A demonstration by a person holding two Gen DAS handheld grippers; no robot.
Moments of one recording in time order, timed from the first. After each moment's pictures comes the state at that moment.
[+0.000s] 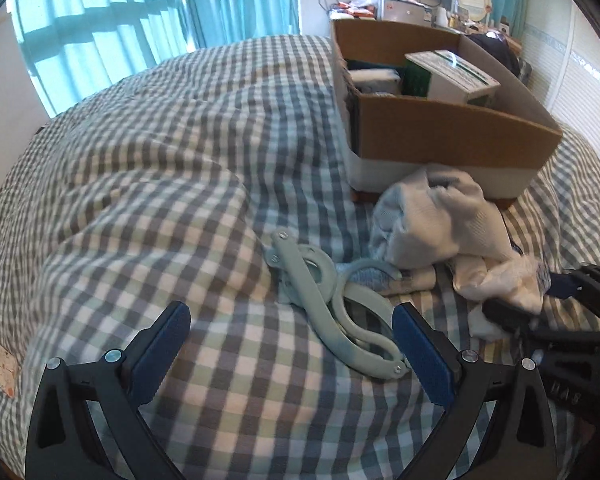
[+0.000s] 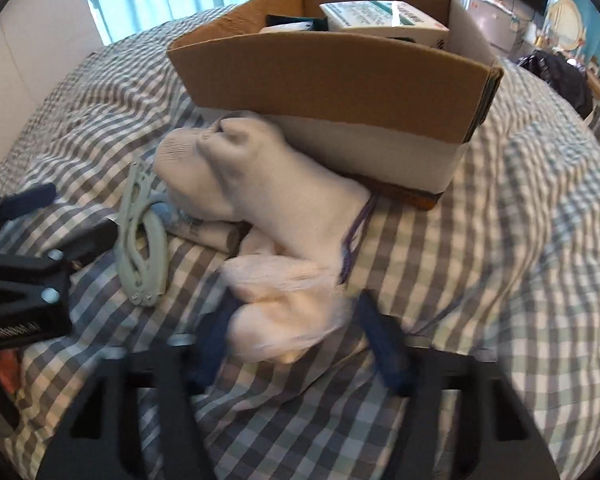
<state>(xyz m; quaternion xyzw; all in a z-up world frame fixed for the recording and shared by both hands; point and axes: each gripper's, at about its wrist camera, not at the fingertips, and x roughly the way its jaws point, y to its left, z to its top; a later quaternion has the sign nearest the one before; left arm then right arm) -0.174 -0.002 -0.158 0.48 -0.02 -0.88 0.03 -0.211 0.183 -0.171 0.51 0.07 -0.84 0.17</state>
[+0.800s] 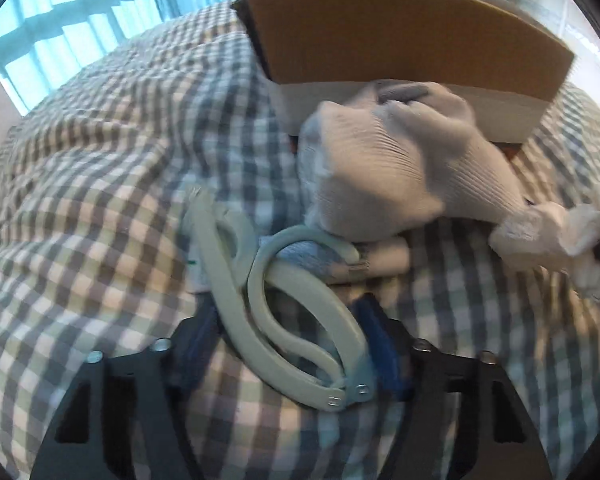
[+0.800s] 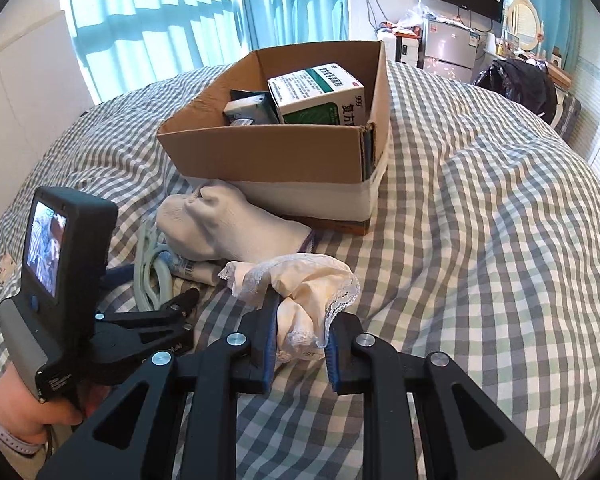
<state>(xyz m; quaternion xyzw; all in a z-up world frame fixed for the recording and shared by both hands) -0.193 0.047 -0.206 0.52 -0.03 -0.85 0.01 -0.185 0.218 -0.126 0.44 0.02 -0.89 0.13</state>
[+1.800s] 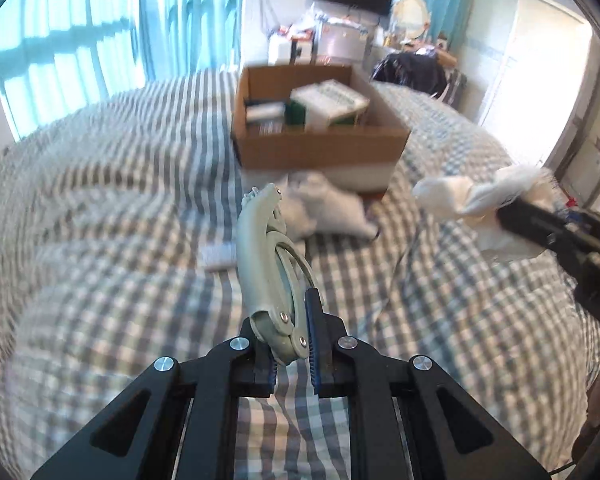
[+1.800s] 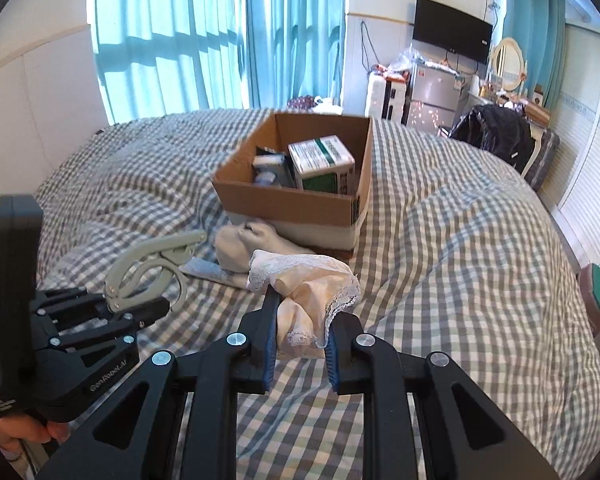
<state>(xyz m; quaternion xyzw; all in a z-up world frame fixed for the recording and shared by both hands) -0.092 0.038 -0.090 0.43 0.00 -0.90 -0.08 -0.100 0.210 -0.038 0.37 0.05 -0.92 0.12</state>
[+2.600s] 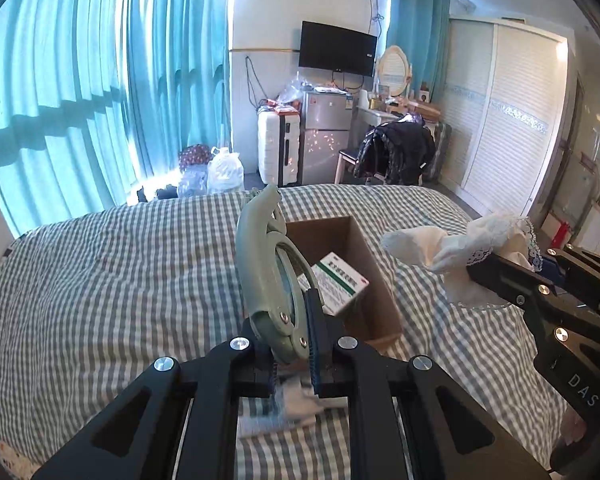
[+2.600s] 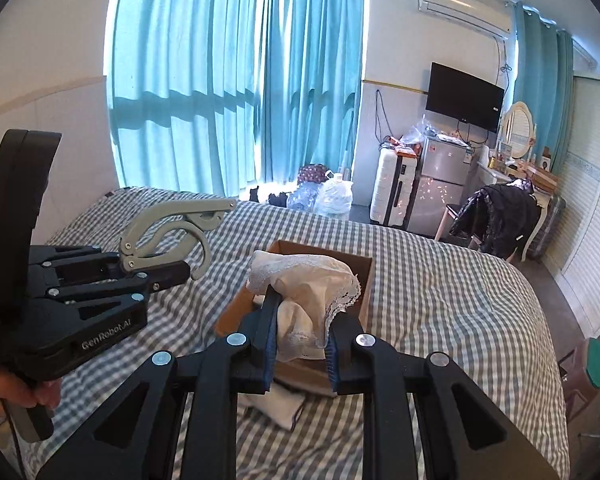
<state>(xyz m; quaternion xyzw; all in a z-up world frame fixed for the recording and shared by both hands) -0.217 0.024 0.045 0.34 -0.01 -0.94 -0.10 -0.187 0.193 0.077 0.27 0.07 -0.95 0.15</state>
